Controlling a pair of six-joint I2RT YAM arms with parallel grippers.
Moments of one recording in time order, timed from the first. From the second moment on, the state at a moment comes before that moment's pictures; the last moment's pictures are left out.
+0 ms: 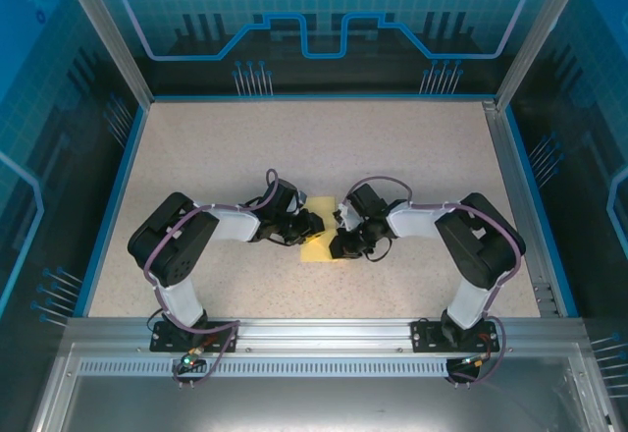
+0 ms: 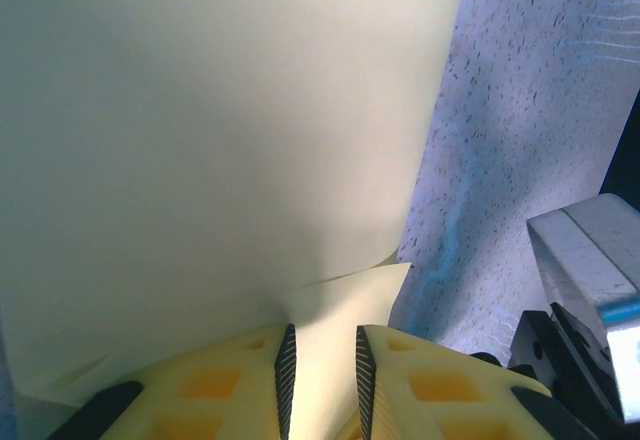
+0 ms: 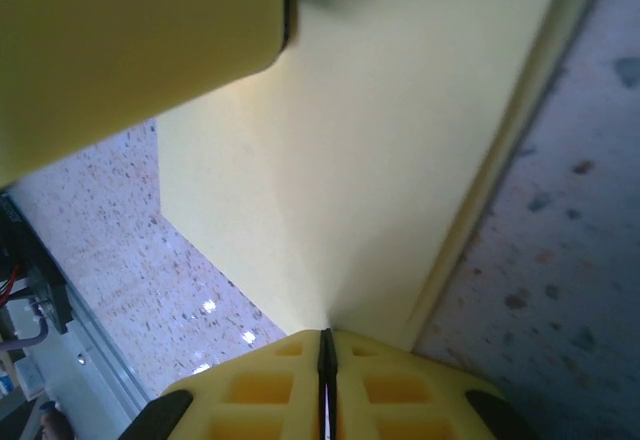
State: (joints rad) left arm -0.55 1.78 0.75 0.14 0.52 -1.02; right arm 0.62 1.74 0.82 -0.30 -0.61 0.50
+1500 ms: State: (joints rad) left arm -0.55 1.78 0.75 0.14 0.52 -1.00; right arm 0.61 1.72 0.78 -0.25 -0.58 0.51
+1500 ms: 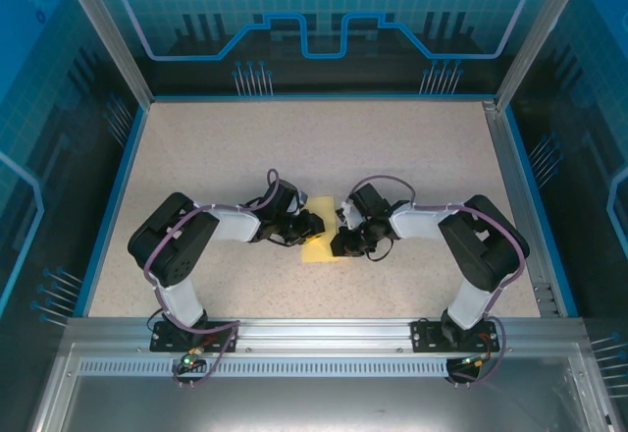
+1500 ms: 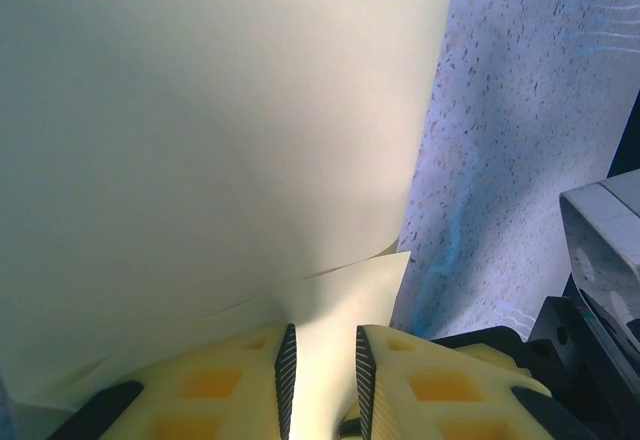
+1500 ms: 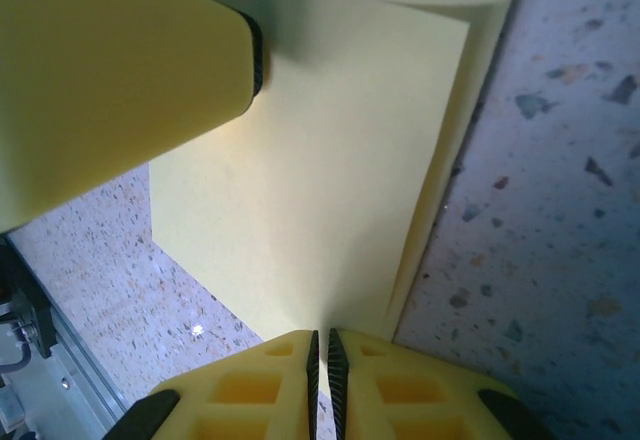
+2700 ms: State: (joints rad) left arm -0.55 1.78 0.75 0.13 0.52 -1.00; right arm 0.62 1.73 0.89 -0.31 -0.61 0.51
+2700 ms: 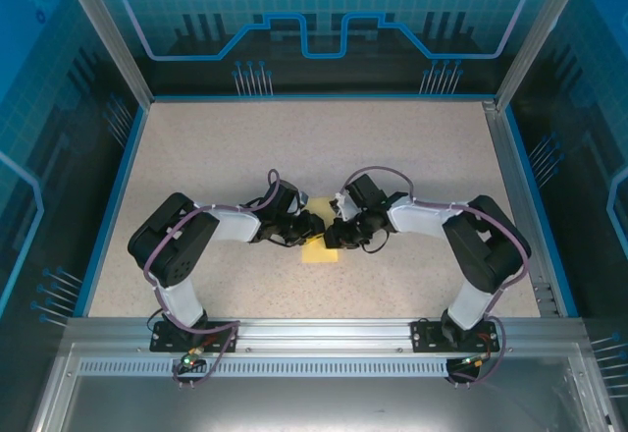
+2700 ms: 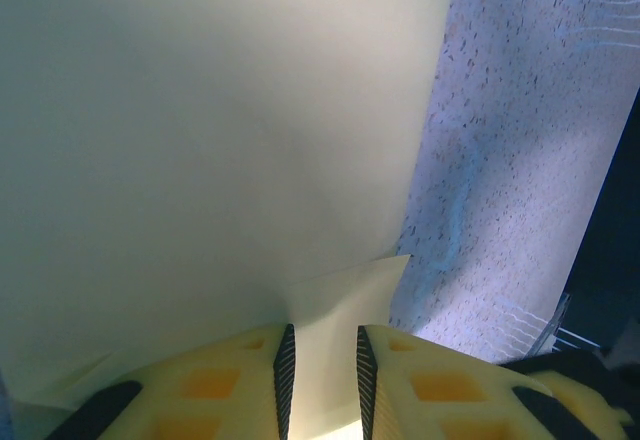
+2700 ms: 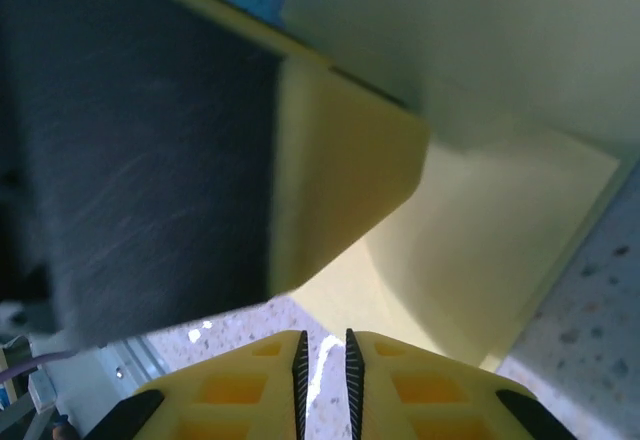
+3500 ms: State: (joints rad) left arm -0.56 1.63 0.75 0.08 0.52 -1.01; right arm 0.58 1.77 0.80 -0.21 -0.66 0.53
